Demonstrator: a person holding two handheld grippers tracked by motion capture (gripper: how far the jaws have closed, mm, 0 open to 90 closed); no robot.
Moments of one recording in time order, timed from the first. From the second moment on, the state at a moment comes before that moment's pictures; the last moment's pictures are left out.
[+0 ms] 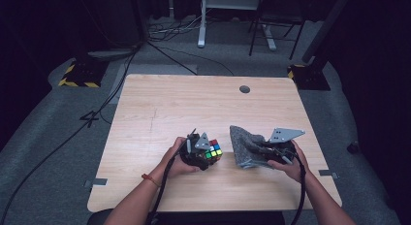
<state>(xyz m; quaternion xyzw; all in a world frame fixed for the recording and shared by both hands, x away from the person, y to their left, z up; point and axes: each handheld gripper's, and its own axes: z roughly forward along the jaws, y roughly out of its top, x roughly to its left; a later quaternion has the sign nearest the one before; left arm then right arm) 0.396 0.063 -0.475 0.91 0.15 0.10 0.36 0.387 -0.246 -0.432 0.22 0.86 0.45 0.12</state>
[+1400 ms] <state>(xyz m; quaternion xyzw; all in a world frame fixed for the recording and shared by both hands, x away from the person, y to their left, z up) 0.378 0.040 -0.465 0.93 0.12 0.11 0.34 0.385 -0.190 -0.423 0.18 0.88 0.43 0.13</state>
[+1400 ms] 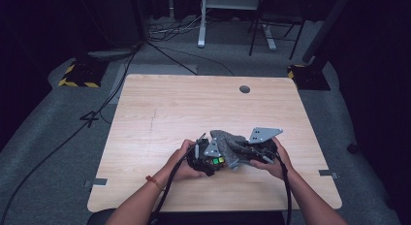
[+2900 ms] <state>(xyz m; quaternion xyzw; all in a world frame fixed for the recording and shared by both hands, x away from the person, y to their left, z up) 0.405 0.047 -0.452 0.90 0.15 0.12 0.39 0.410 -0.186 -0.436 0.21 0.87 0.41 0.16</state>
